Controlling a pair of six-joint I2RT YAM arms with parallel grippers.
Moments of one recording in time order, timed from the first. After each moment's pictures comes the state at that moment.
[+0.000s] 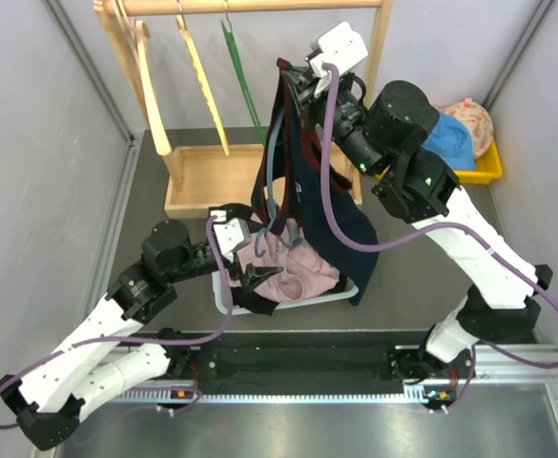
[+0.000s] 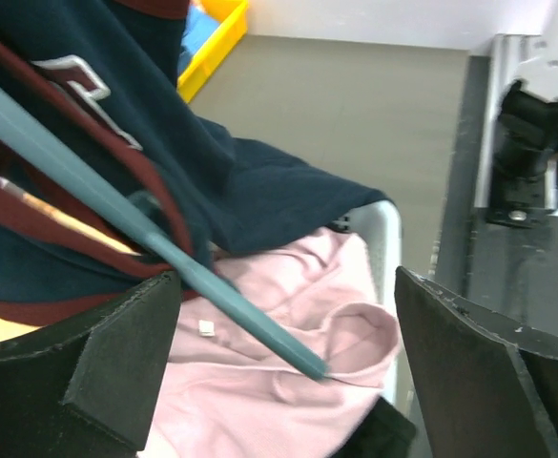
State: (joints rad) left arm -0.74 0.73 0.86 -0.24 0.49 0.19; right arm 0.99 1.58 2.16 -0.26 0.30 -0.34
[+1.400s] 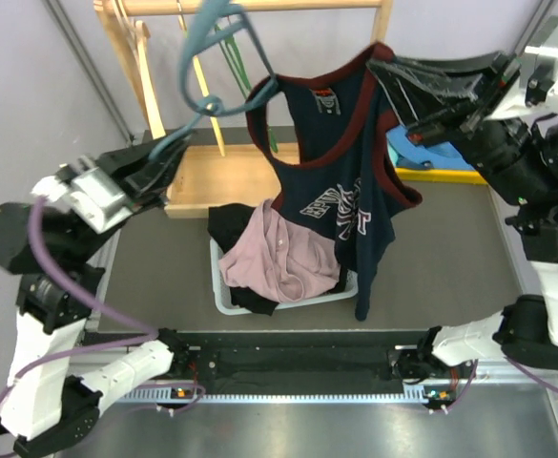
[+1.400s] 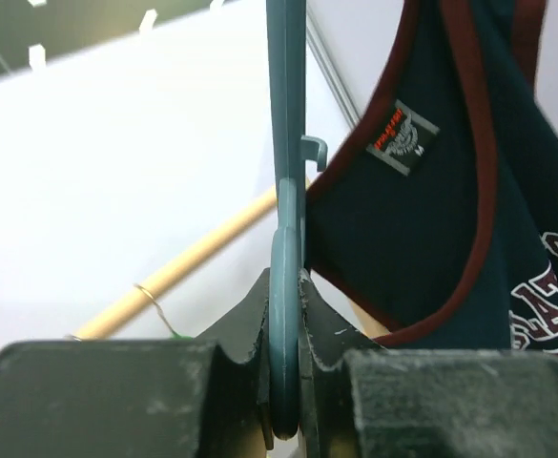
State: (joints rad) left arm -0.54 0.89 1.58 -0.16 0.41 0.34; right arm 1.01 1.28 2.23 -0.39 -0.02 -0.29
